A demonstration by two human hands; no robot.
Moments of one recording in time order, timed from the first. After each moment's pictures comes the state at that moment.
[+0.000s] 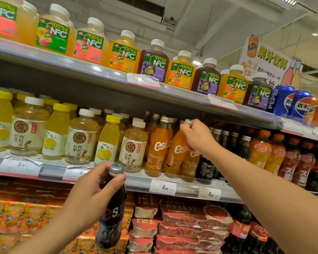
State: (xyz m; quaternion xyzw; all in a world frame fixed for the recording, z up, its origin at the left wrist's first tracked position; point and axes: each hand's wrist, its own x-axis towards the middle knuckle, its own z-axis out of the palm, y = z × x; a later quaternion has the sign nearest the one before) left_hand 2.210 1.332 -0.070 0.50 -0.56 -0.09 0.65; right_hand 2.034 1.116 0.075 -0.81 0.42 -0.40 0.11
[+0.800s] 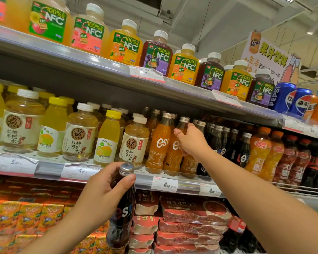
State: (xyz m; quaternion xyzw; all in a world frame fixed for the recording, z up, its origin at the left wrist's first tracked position) left_hand 2.214 1.310 -0.081 0.48 -0.57 -0.14 0.66; right_hand 2.057 1.112 0.052 -0.78 0.50 -0.36 0.14
